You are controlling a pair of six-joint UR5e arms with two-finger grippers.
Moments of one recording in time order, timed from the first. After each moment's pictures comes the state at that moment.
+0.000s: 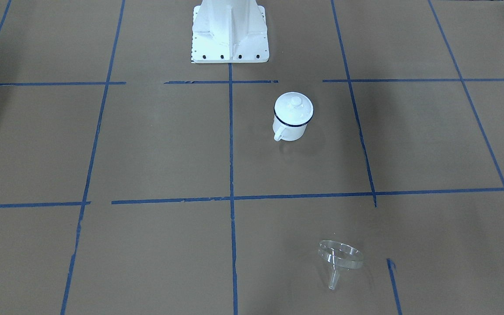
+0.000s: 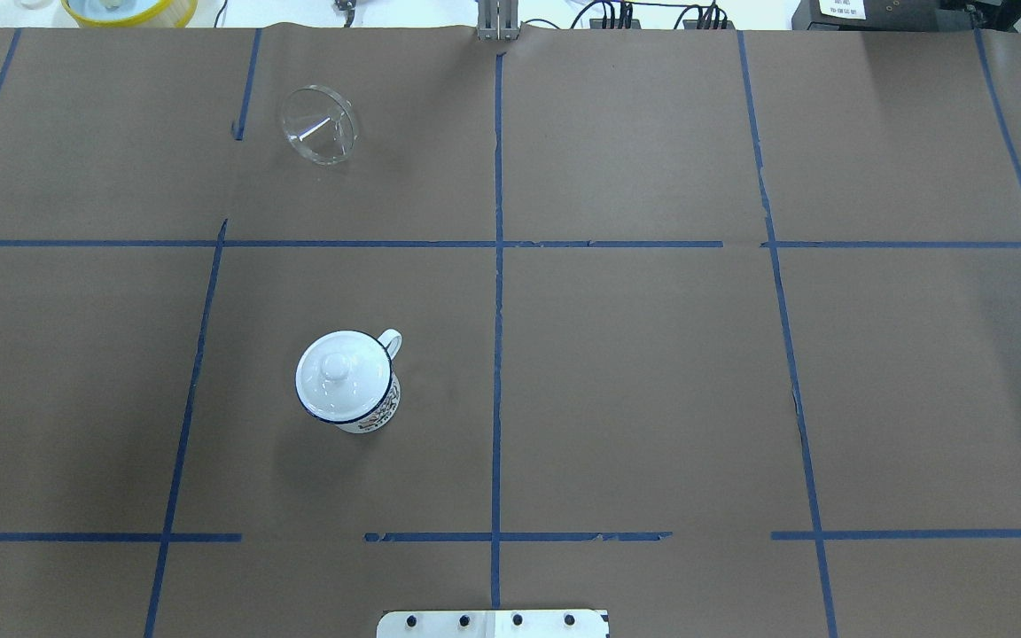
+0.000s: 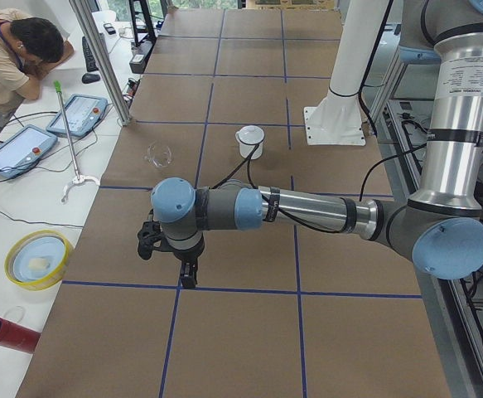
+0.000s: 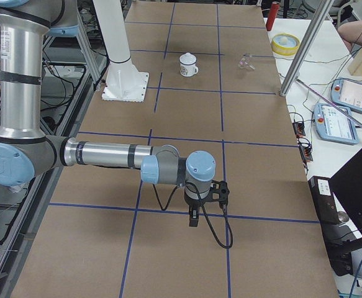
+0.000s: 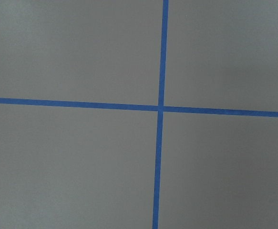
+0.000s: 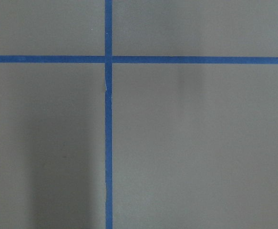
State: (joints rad) left arm -1.64 -1.64 -1.64 -1.40 -2.37 0.03; right arm 1.57 -1.68 1.66 -1.57 2.29 0.01
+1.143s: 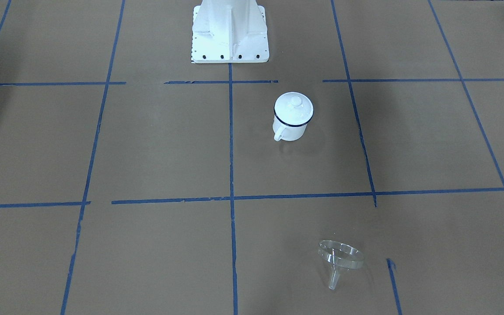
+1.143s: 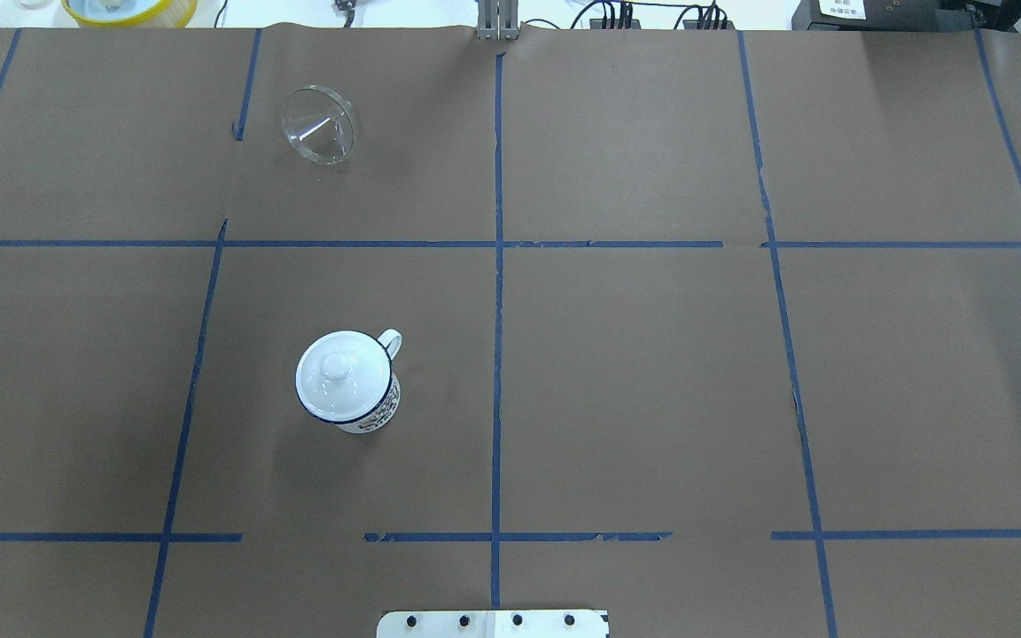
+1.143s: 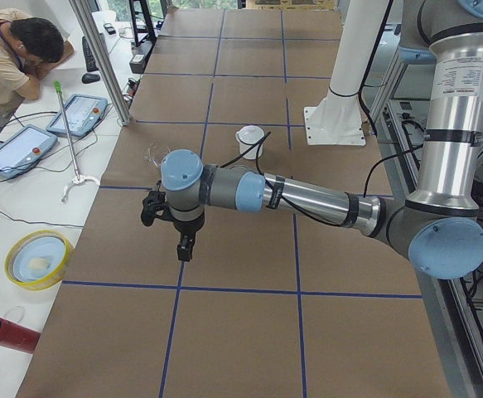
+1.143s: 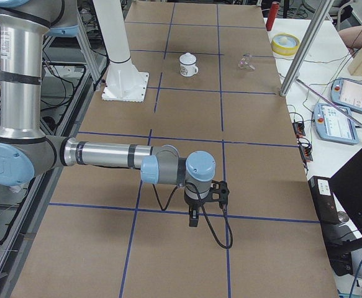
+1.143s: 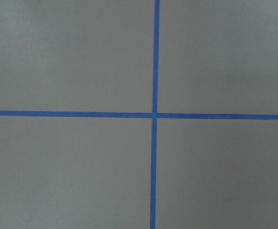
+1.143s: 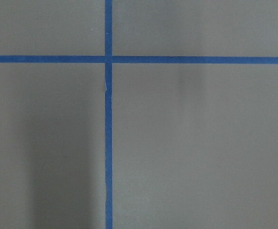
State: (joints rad) left arm -1.50 -1.63 -1.79 -1.51 -2.38 -0.11; right arm 1.57 -1.68 1.66 -1.57 2.29 0.01
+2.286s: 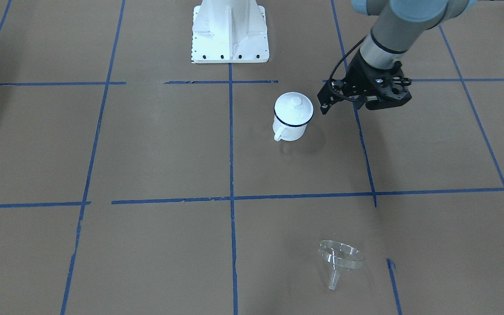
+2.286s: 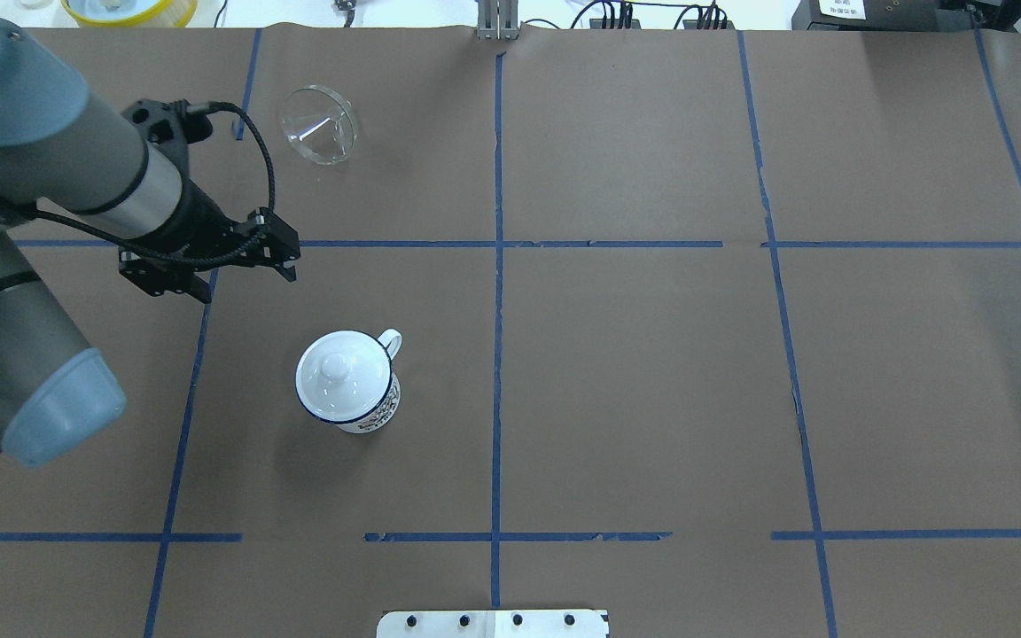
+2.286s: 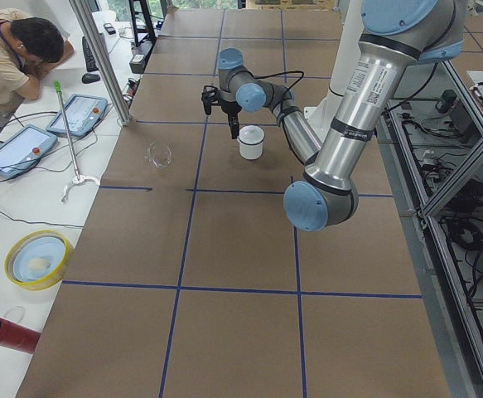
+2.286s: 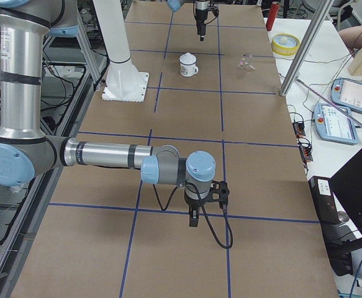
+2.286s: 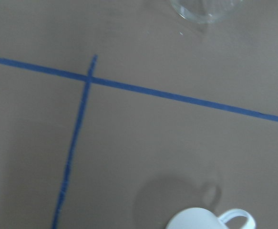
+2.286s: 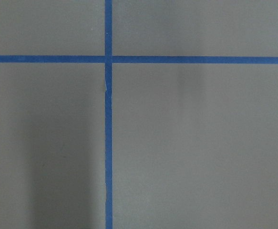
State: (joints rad) left arm -0.75 -2.01 -2.00 -1.46 -2.12 -1.27; right arm 1.57 -1.68 1.66 -1.57 2.29 0.01
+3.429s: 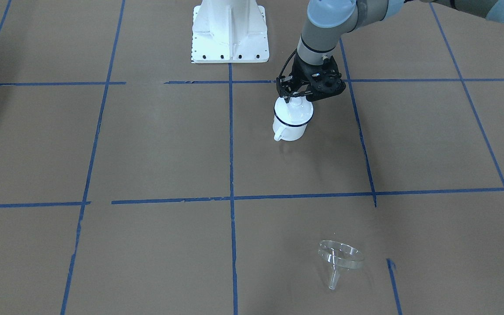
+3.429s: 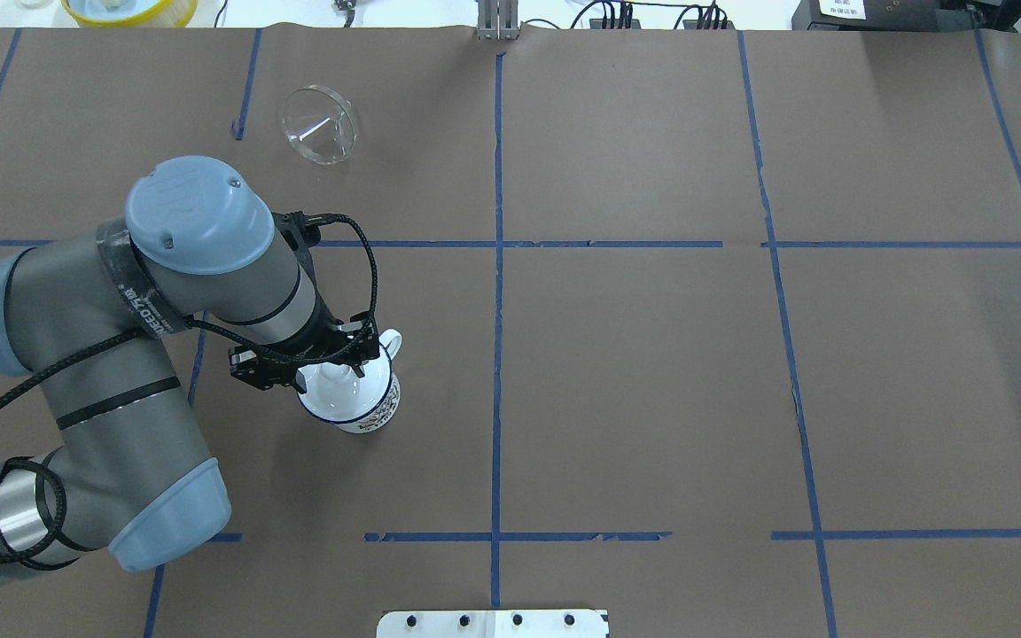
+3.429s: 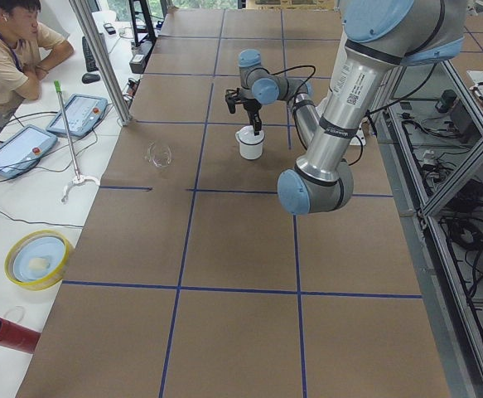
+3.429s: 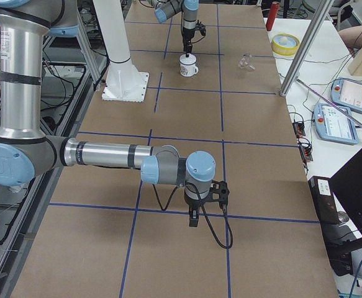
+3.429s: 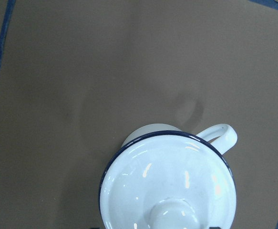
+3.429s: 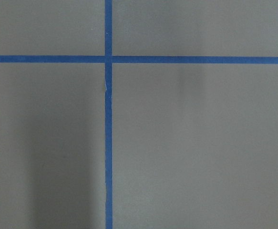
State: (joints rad) left arm -0.57 -2.09 -1.97 -1.37 -2.03 -1.43; right arm 1.57 -1.68 1.66 -1.57 2.29 0.01
